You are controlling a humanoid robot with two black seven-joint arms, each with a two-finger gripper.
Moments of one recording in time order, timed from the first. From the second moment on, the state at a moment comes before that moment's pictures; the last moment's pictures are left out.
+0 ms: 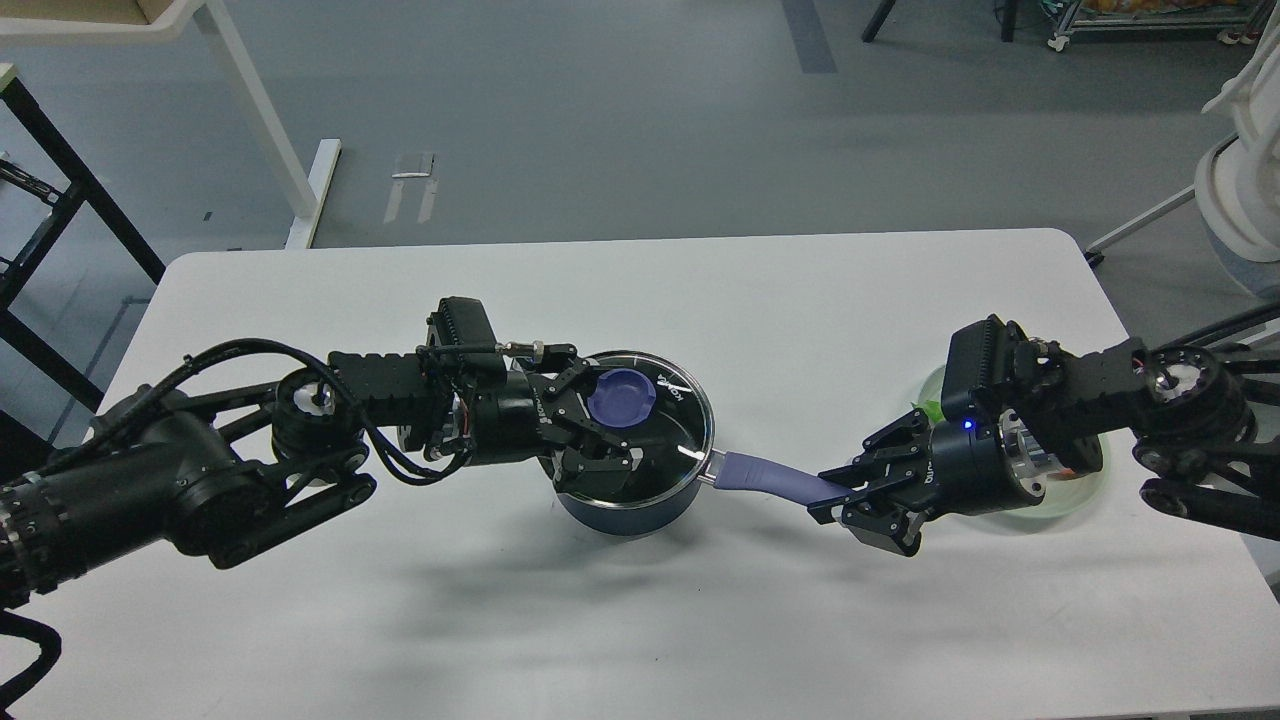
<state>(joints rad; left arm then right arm) -0.84 0.41 -0.26 -1.17 2.03 0.03 -0.49 1.29 -0.77 -0.40 1.47 -1.77 0.09 0.49</state>
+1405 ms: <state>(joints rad) -0.58 0.89 -0.20 -1.13 1.83 0.40 -0.49 1.29 -0.77 -0.41 1.47 -1.76 0.09 0.49</state>
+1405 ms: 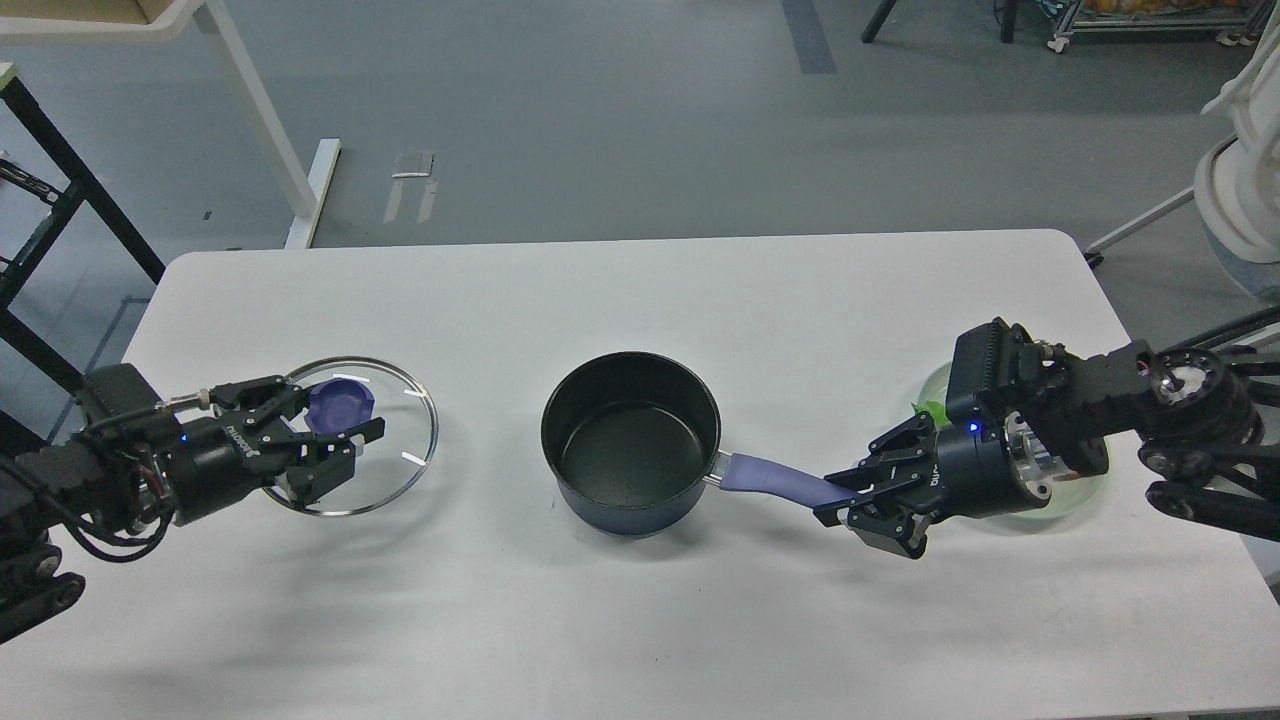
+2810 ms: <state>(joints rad) -0.54 0.86 -0.22 -1.11 1.58 0.39 -0.49 1.29 -0.77 -0.42 1.47 -1.76 0.09 0.49</state>
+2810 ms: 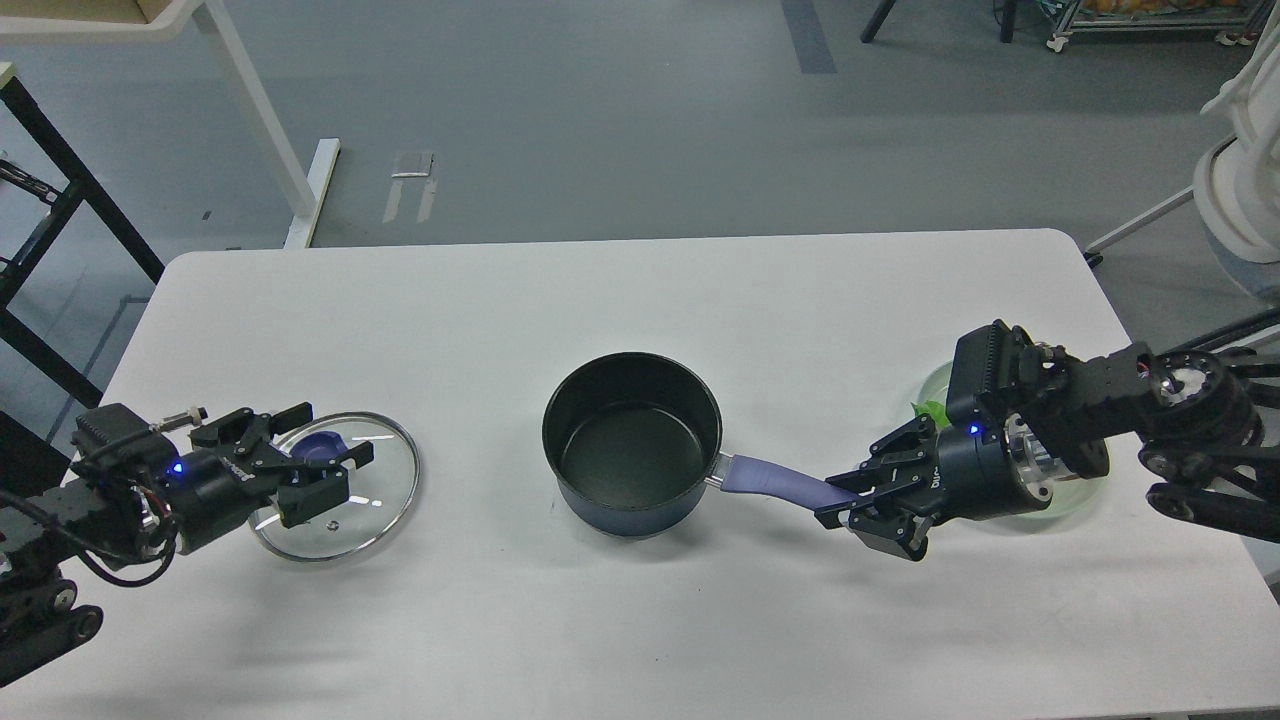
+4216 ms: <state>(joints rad) -0.69 0.66 -0.39 -0.92 0.00 -0.35 -0.49 1.39 -0.88 -0.36 1.48 -1.26 0.08 0.49</state>
